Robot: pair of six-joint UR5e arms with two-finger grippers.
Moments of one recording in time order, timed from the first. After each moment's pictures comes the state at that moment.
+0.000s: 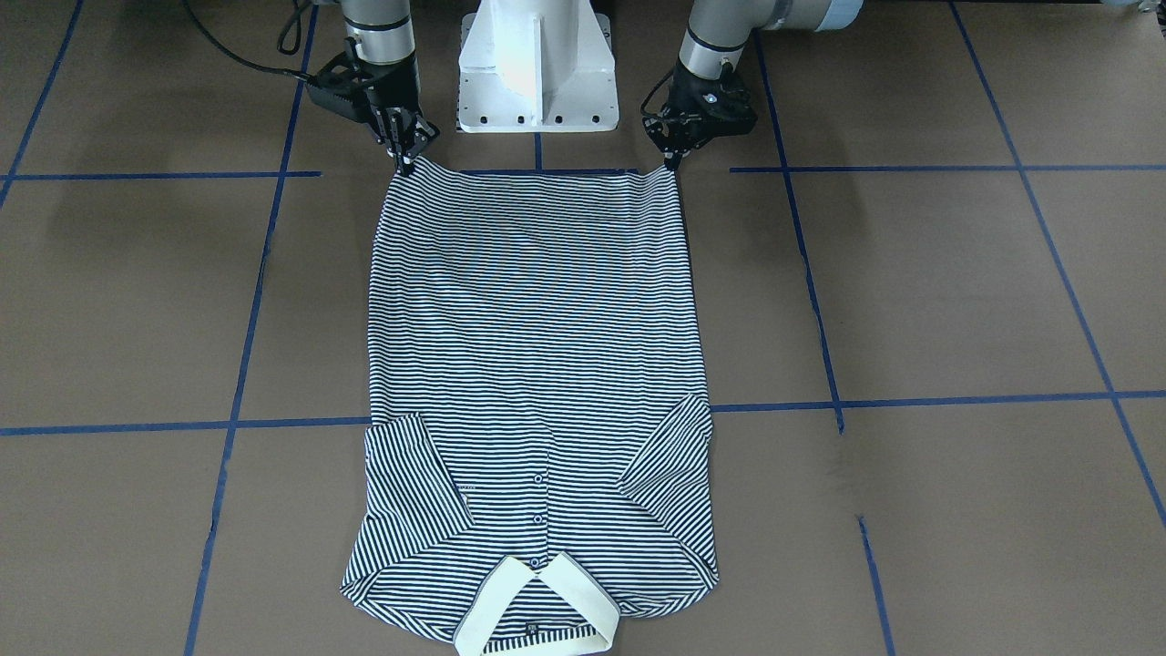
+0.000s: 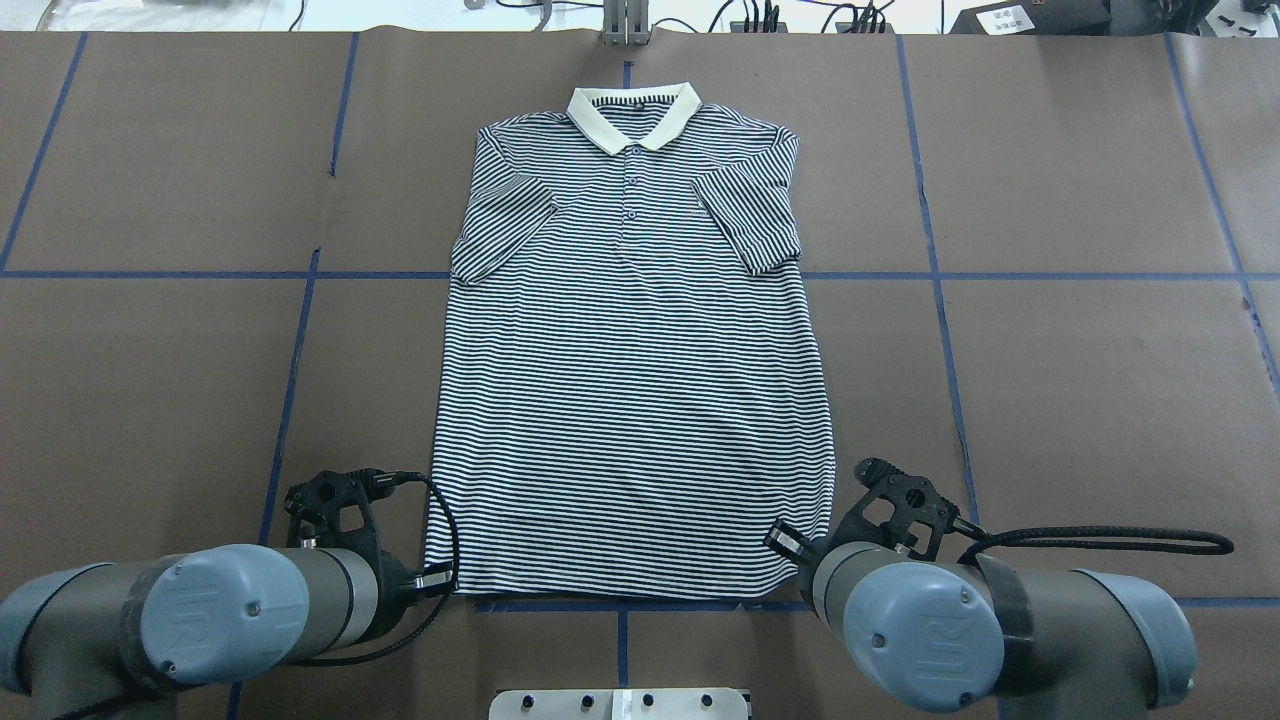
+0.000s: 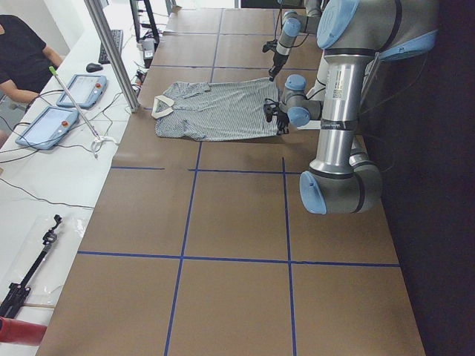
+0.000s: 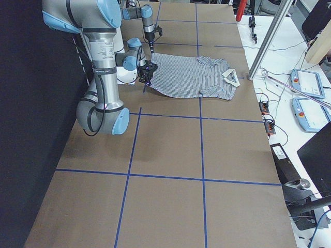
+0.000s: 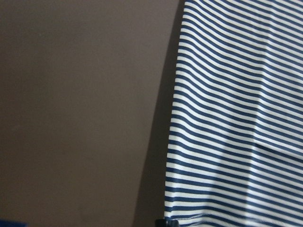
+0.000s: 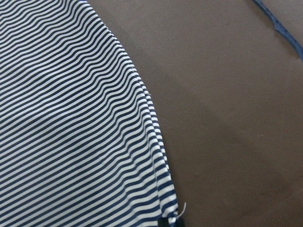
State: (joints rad) left arm -0.16 -1.75 -2.13 -1.74 -1.60 -1.68; right arm 0.13 -1.34 2.17 -1.65 1.43 2.07
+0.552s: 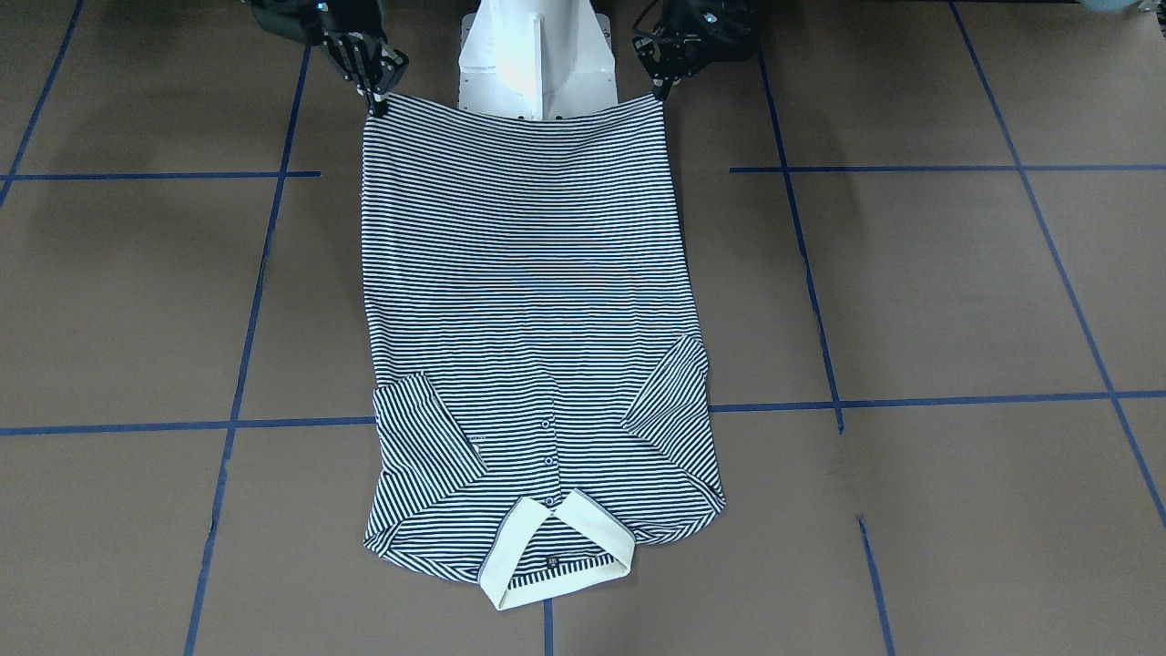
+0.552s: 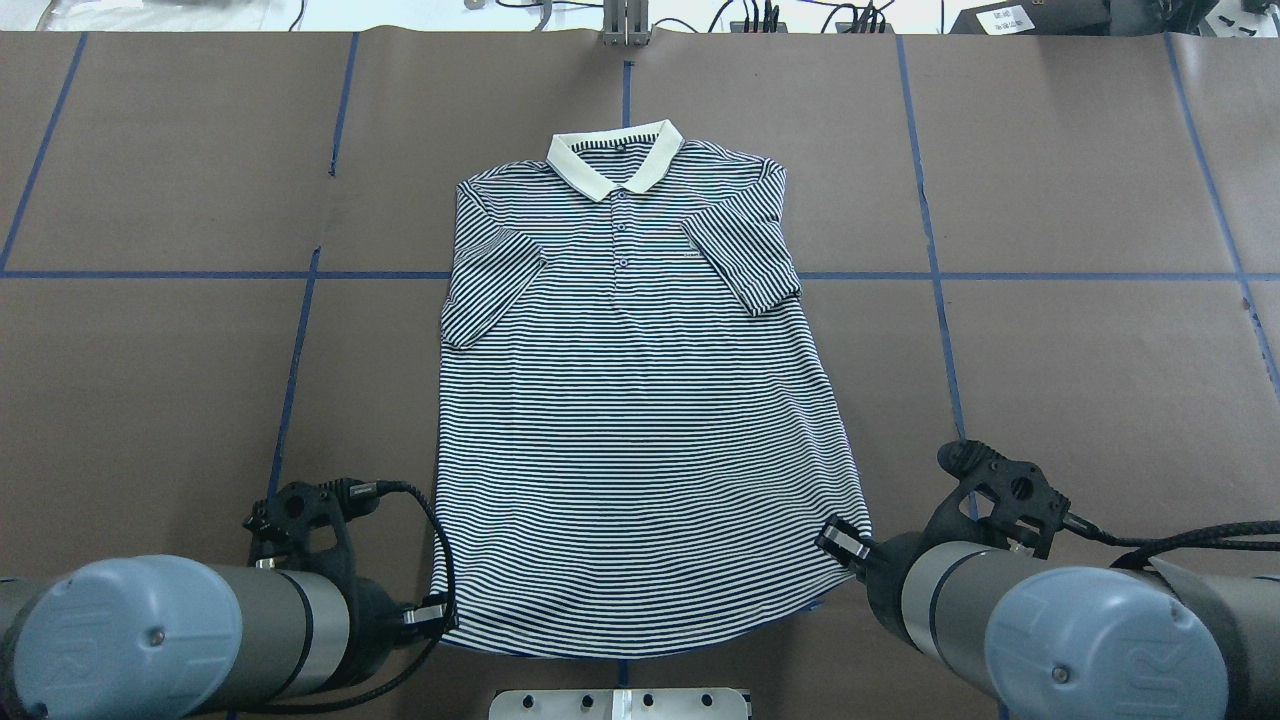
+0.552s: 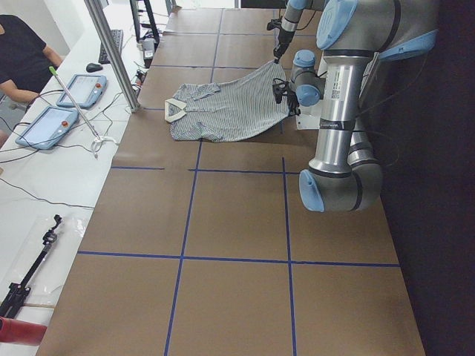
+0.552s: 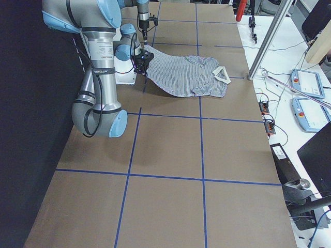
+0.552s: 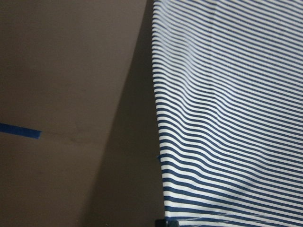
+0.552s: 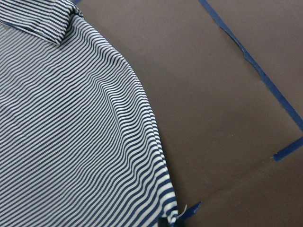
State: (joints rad) left arm -0.18 -1.80 -2.31 -1.59 -1.66 -1.71; right arm 0.15 -1.35 2.43 -1.83 1.44 2.06
